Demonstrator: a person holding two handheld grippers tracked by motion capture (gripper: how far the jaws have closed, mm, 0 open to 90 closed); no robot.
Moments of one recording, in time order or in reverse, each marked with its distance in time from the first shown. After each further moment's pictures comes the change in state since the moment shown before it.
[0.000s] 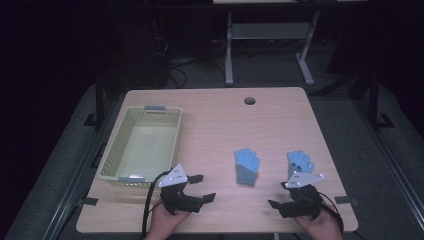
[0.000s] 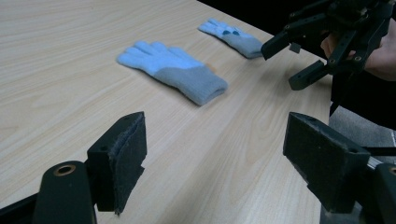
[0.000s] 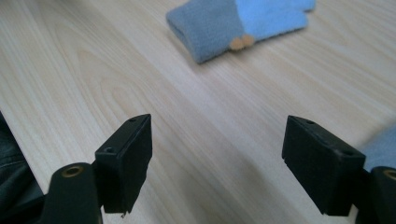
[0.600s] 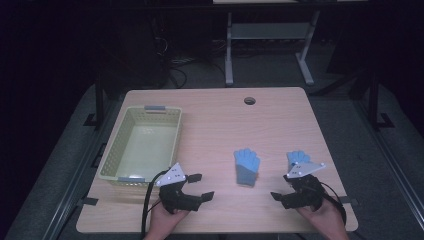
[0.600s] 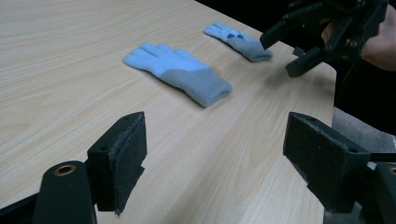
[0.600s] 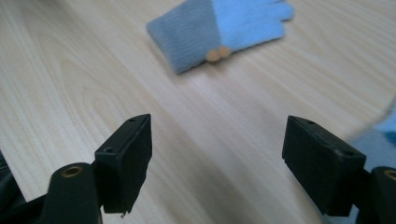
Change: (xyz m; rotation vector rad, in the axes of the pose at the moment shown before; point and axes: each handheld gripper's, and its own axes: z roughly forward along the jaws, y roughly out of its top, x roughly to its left) left arm 0.003 0.000 -0.002 -0.013 0.011 -0.018; right arm -0.019 0.017 -0.006 0.034 -0.007 0.009
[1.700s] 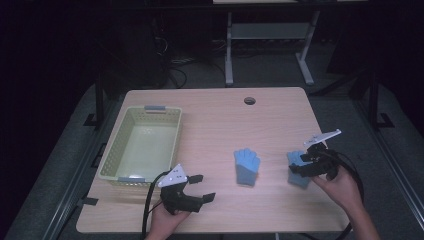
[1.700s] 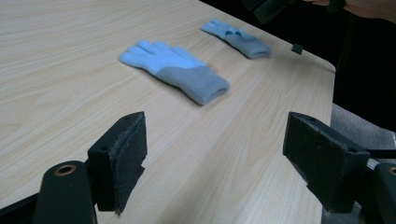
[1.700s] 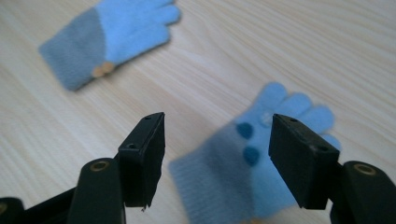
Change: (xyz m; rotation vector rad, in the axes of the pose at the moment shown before) left arm -0.003 -0.001 0.003 -0.002 -0.002 0.009; right arm -0.081 0.027 -0.016 0.109 -0.055 0.130
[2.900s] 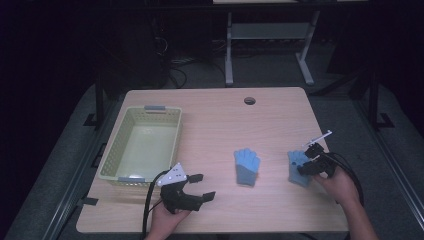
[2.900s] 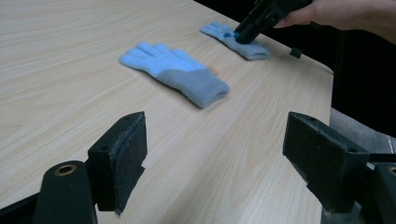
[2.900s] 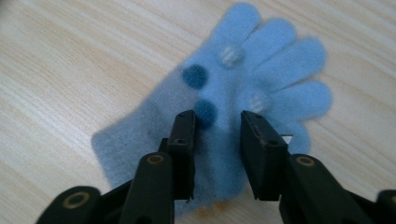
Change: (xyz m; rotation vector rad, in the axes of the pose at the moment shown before) left arm 0.002 0.001 0.001 -0.015 -0.012 -0.021; right arm -0.025 -0.012 0.036 0.201 -0.097 0.078
